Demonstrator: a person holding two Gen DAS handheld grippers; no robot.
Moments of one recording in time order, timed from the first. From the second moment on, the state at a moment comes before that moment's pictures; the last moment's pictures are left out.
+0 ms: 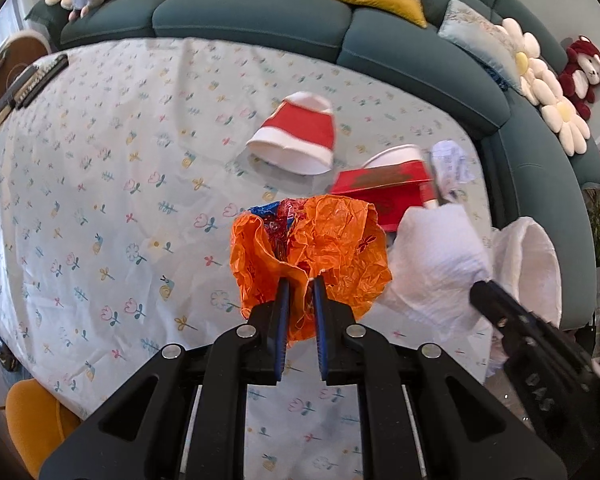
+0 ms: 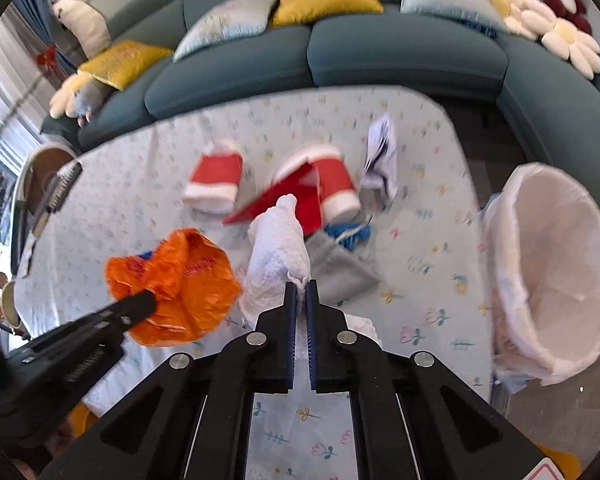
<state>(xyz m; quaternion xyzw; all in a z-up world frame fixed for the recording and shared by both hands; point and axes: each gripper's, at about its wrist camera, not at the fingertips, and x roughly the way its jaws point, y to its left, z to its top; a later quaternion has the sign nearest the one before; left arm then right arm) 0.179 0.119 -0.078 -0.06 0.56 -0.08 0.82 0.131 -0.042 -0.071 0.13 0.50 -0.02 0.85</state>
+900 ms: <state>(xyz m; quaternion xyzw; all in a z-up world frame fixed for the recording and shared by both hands) 0.094 -0.074 -0.006 0.07 0.49 -0.23 0.84 0.013 -0.195 0.005 0.18 0.40 -0.15 0.89</state>
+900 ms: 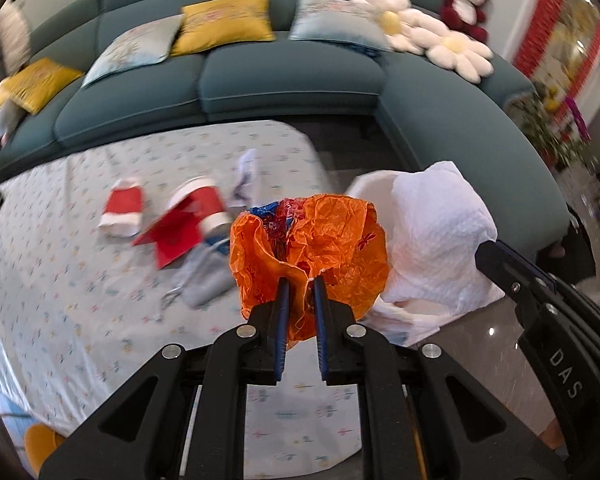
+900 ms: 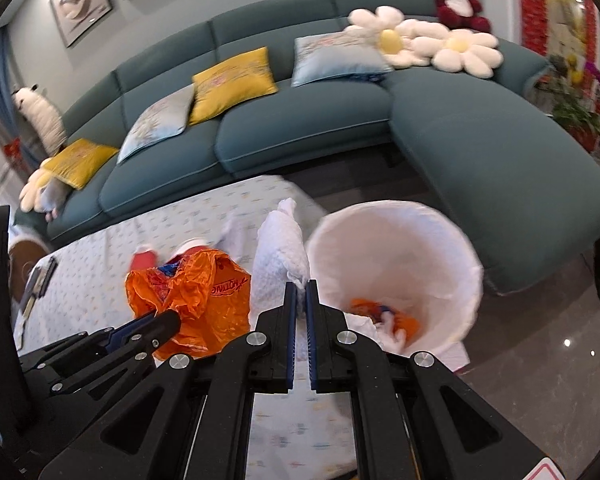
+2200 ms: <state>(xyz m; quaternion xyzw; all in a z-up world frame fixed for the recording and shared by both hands) 0.123 -0.185 -0.041 0.09 0.51 -0.27 0.81 0.023 -0.301 -0.035 0.22 0.40 -0.21 0.86</state>
